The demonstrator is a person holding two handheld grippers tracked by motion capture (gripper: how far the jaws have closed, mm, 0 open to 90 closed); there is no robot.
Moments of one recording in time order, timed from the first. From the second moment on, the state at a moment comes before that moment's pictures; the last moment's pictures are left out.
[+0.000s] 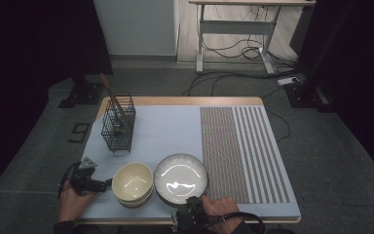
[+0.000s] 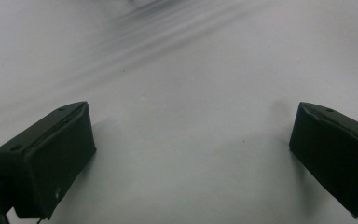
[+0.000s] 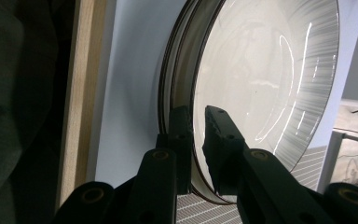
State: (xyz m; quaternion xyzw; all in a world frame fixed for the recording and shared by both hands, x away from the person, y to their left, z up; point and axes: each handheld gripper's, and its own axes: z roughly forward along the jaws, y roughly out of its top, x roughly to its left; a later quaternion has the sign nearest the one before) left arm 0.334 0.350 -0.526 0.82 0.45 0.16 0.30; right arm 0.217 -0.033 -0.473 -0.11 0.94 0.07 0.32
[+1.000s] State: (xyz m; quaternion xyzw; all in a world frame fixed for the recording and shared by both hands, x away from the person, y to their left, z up) left arm 0.334 0.350 -0.526 0.82 0.45 0.16 0.30; right arm 0.233 -0.022 -0.477 -0.09 0.95 0.06 0.30
